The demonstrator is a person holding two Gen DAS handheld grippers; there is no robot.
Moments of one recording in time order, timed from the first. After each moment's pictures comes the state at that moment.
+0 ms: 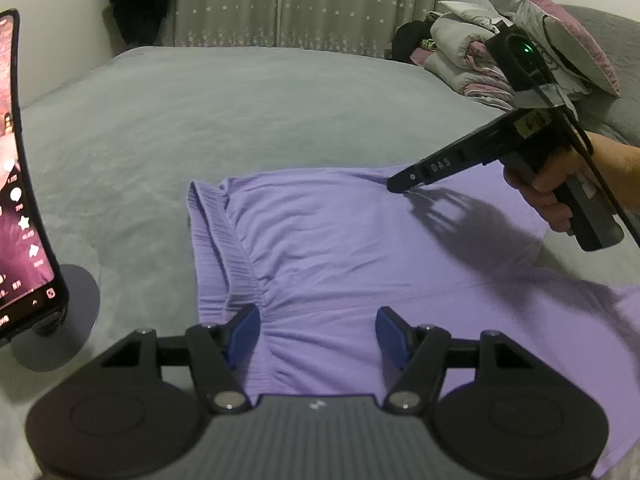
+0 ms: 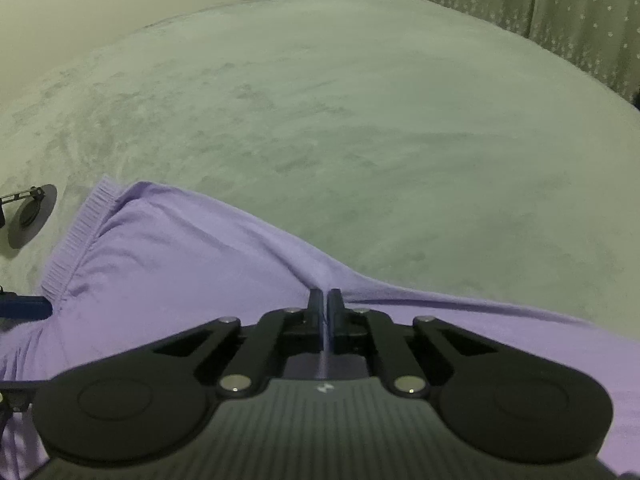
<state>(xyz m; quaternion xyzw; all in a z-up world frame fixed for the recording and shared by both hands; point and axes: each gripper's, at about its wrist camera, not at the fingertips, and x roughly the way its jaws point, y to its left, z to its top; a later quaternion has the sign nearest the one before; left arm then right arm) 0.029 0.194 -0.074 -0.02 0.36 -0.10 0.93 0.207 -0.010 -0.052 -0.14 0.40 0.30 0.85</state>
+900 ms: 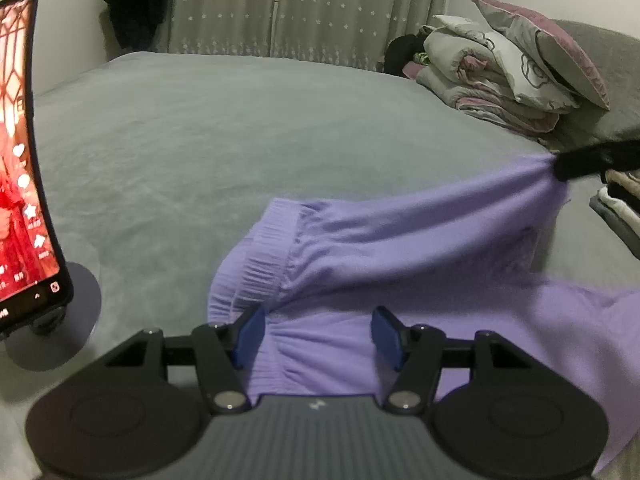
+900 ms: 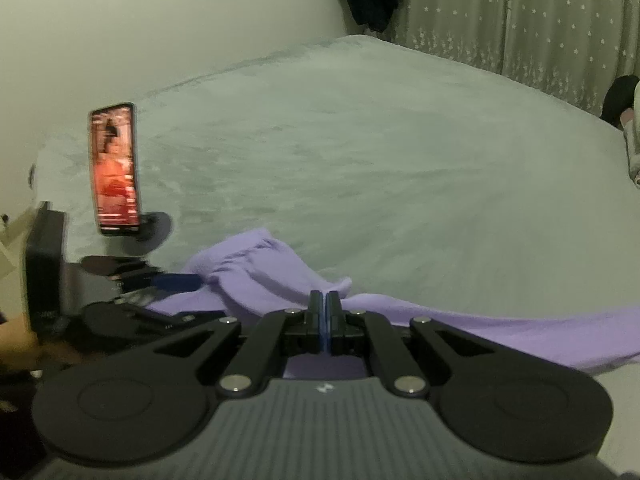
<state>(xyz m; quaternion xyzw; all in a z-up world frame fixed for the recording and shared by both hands) 0.028 0.210 -0.077 -0.04 0.34 -0.11 0.93 0.051 -0.055 0.040 -0.08 0.35 0.30 0.88</state>
